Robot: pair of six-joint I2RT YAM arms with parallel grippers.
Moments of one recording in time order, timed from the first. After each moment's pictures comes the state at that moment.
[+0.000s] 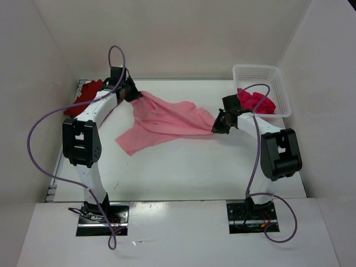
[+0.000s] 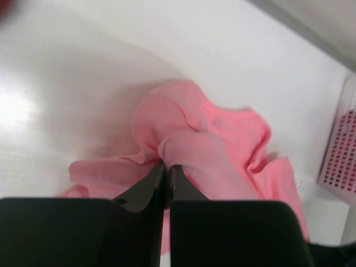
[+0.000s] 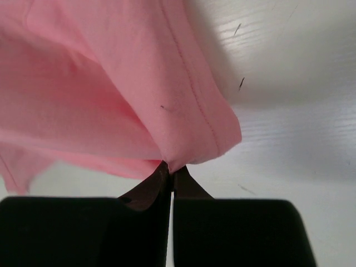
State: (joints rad) left arm -0.12 1.93 1.62 -0.39 0.12 -0.64; right arm 0.22 1.72 1.11 -0.41 -0.11 0.67
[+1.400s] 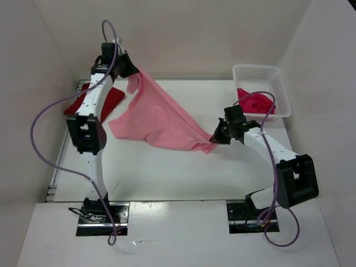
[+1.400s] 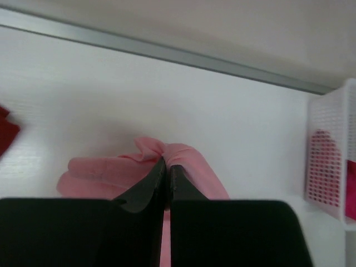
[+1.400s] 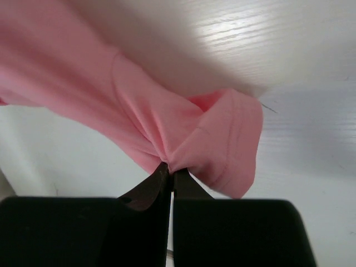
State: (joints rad) left arm -0.05 2.12 2.18 -0.54 0.22 -0.50; right arm 0.29 1.38 0.91 -0.49 -0.17 0.70
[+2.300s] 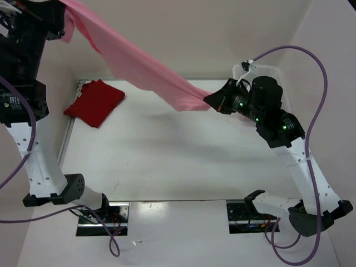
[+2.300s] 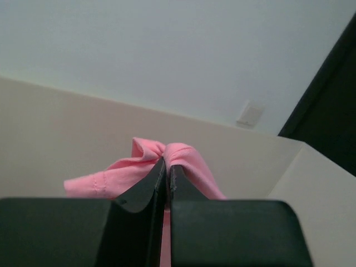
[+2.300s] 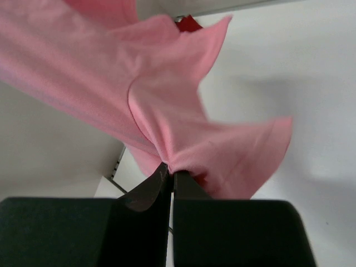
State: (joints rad) left arm 0.11 1.51 2.41 -0.48 0.22 -0.50; right arm 0.47 1.14 1.50 -0.61 -0.18 0.64
